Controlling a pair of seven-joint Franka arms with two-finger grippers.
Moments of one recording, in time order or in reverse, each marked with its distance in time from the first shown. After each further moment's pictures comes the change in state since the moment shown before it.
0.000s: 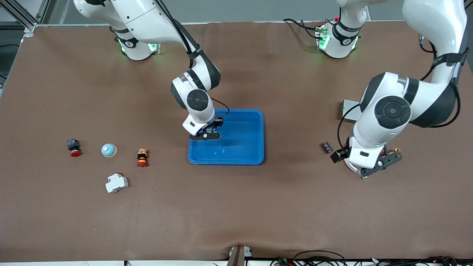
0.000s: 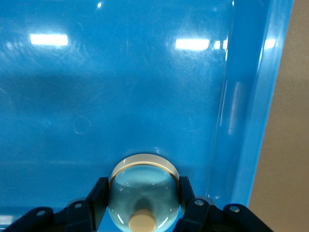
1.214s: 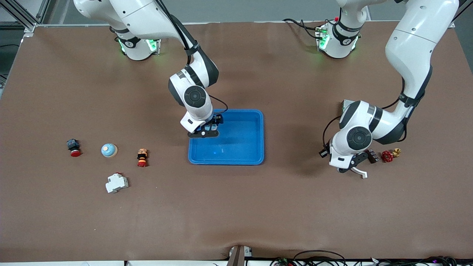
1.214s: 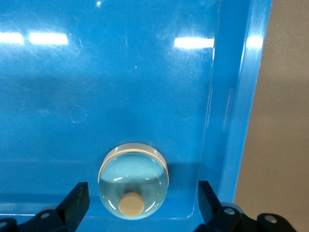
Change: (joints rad) left arm -0.008 0.200 0.083 -0.289 0.001 0.273 -0.167; right arm -0.001 -0.034 0.000 -0.041 -0.001 -0.001 0.003
